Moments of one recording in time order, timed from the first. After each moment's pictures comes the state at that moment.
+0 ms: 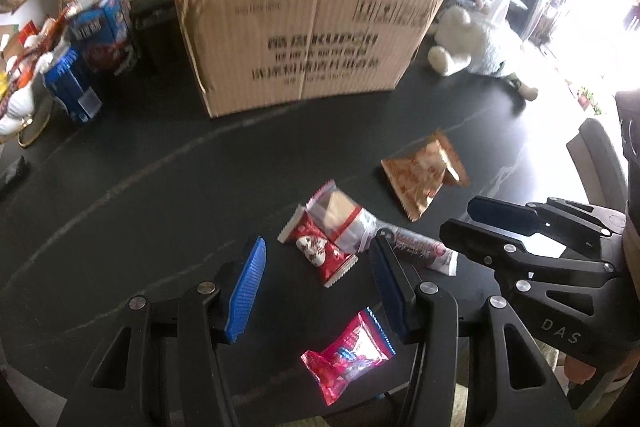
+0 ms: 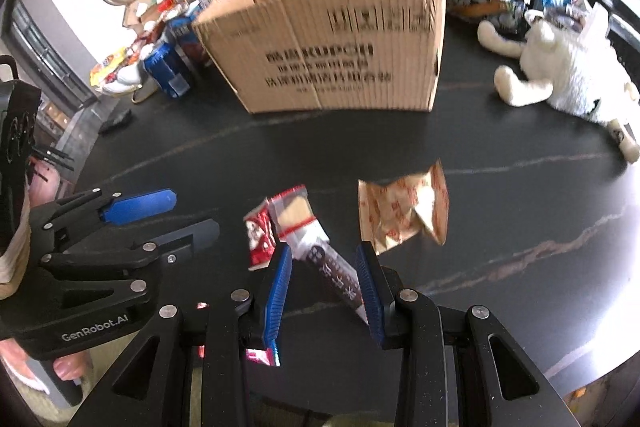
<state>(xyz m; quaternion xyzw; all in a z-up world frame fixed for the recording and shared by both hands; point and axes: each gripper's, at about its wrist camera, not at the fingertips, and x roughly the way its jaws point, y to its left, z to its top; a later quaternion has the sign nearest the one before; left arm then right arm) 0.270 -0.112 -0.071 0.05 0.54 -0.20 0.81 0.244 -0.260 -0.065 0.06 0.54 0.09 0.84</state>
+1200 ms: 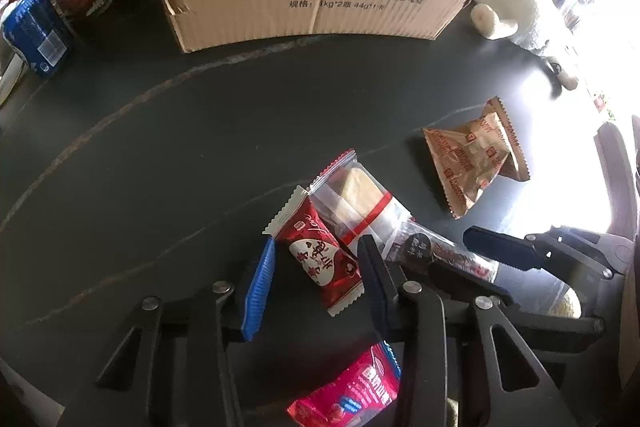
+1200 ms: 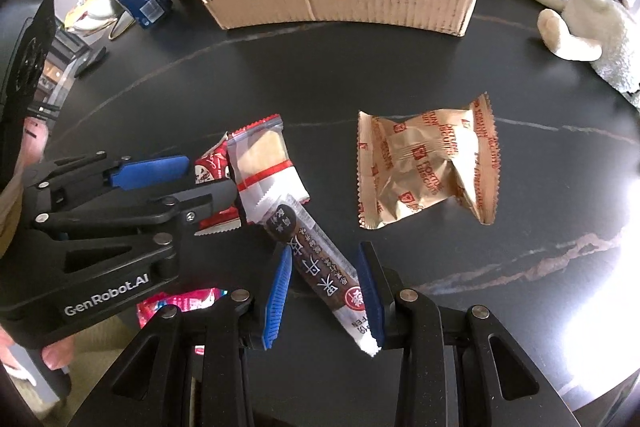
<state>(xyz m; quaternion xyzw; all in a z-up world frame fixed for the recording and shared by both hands) 0.299 -0.128 -0.142 0.03 0.61 -0.17 0.77 0.268 -0.250 -0.133 0.02 0.61 0.11 0.78</state>
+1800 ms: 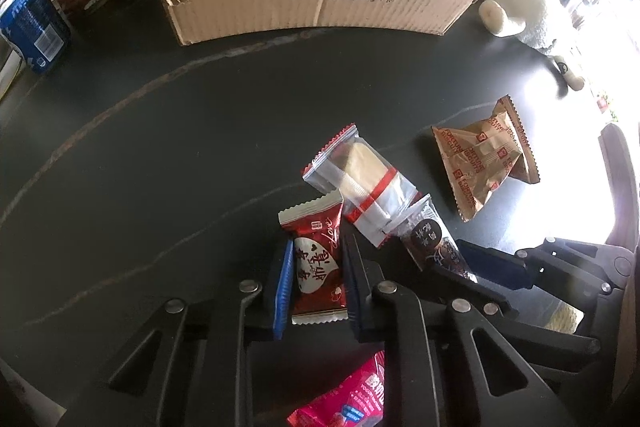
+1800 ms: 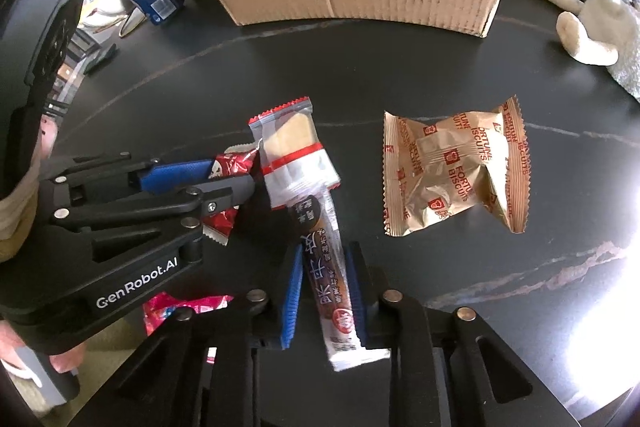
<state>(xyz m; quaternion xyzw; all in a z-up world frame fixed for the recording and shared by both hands) 0.303 -0.127 -0.150 0.03 0.61 -0.17 0.77 0.271 -0.241 -0.138 0.03 0.61 0.12 0.78</state>
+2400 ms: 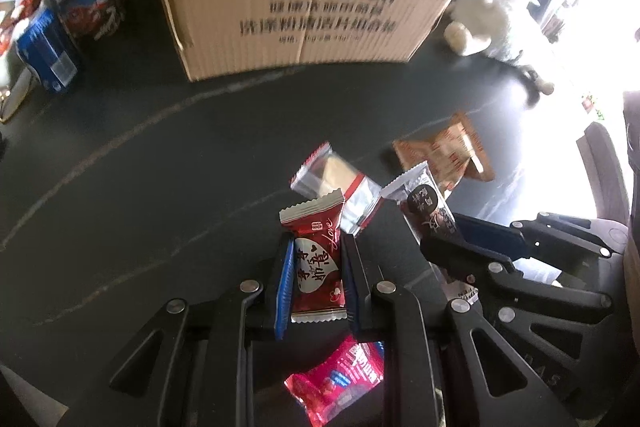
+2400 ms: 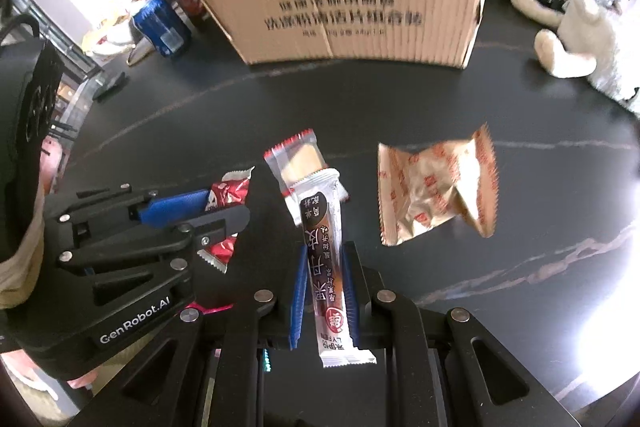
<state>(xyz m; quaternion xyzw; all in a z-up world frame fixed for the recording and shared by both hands) 0.281 -0.122 -0.105 0.03 0.57 -0.20 0.80 0.263 -0.246 -0.096 0.05 0.57 0.11 0.81</state>
